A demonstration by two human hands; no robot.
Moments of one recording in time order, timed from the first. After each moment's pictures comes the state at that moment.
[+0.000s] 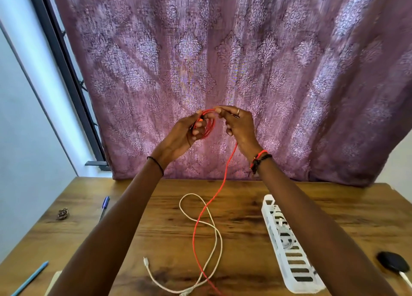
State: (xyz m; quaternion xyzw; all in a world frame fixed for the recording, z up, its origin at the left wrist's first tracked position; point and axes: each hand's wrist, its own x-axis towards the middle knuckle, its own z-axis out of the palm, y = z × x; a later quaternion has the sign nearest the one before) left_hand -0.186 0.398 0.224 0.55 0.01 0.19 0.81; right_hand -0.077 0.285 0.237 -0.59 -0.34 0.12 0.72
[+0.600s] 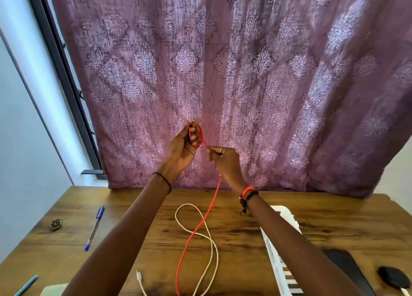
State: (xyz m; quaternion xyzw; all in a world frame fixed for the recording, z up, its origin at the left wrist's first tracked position) left_hand -0.164 0.396 0.206 0.34 0.03 0.29 0.90; right_hand -0.089 0.289 0.172 -0.74 -0.36 0.05 0.57
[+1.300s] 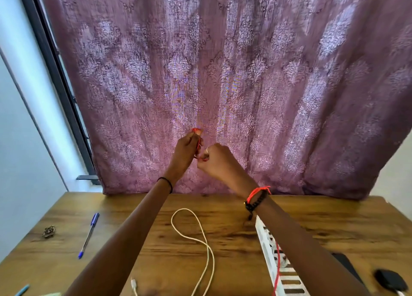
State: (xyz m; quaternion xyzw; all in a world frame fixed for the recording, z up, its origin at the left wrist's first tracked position) left_hand -0.152 0.381 0.200 0.71 0.16 0.39 0.57; right_hand -0.115 0.267 0.225 -0.83 -0.47 0.01 0.30
